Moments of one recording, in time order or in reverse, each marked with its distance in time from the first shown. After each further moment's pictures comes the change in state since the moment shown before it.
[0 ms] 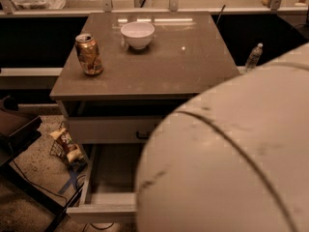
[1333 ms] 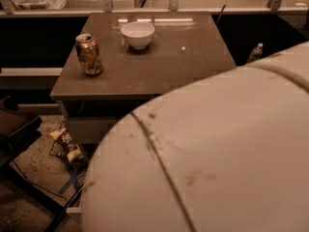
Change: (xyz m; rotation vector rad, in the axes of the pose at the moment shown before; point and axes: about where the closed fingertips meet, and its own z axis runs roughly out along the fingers) arm -0.055 -0.064 -0.024 0.134 -0.060 -0.180
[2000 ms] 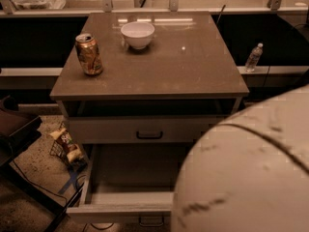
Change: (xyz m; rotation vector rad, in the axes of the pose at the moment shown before) arm -0.004 0.001 0.002 -0.058 -0.077 0.024
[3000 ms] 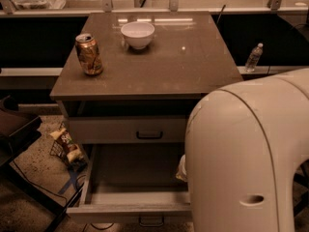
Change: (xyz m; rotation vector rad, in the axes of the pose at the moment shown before) arm -0.045 -0.027 0.103 -0.079 -0.111 -0.077
